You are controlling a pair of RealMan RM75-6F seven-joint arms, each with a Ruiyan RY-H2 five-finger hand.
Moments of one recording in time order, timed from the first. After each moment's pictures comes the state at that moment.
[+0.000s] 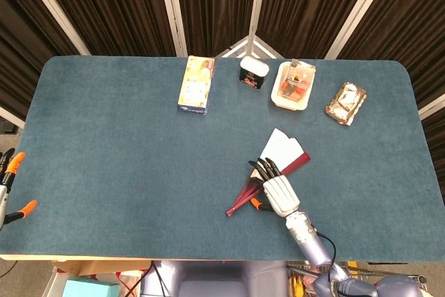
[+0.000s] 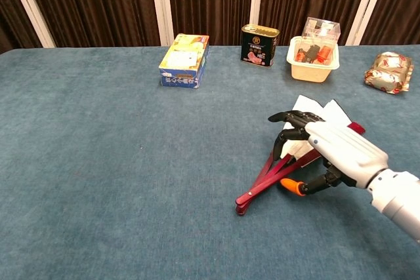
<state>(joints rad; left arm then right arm) -0.07 -1.13 -0.06 -1.54 1.50 1.54 0.08 0.46 -1.96 0.04 -0.86 -1.66 1.30 0.24</state>
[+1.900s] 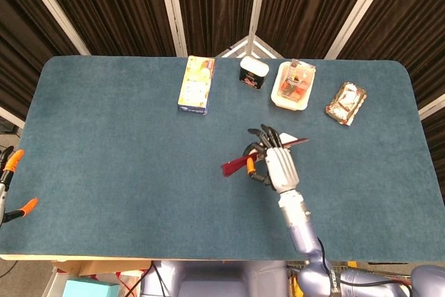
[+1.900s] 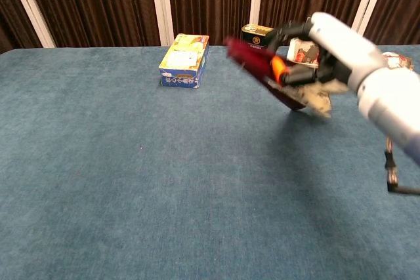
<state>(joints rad) -0.07 -1.11 -0.07 -1.57 1.49 1.54 0.05 0.53 -1.76 0.34 -1.58 -1.30 1.25 -0.04</state>
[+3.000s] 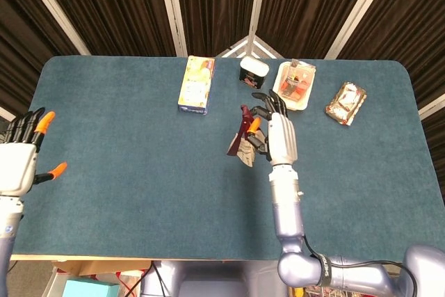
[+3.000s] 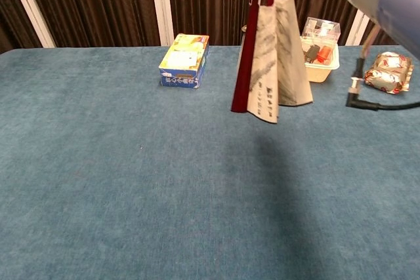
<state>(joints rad) -0.27 -1.12 -0.23 -1.74 1.38 1.39 0.21 0.72 -1.78 0.64 -1.89 -0.88 1.43 -0.41</state>
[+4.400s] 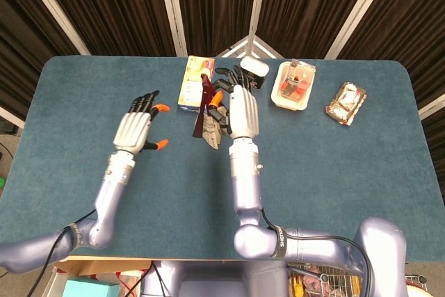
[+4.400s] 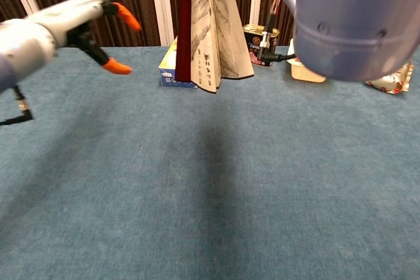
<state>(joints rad) -0.75 -1.65 -0.39 -1.43 1.03 1.08 0.33 1.06 -1.90 0.85 -1.66 -0.67 1.44 -0.43</state>
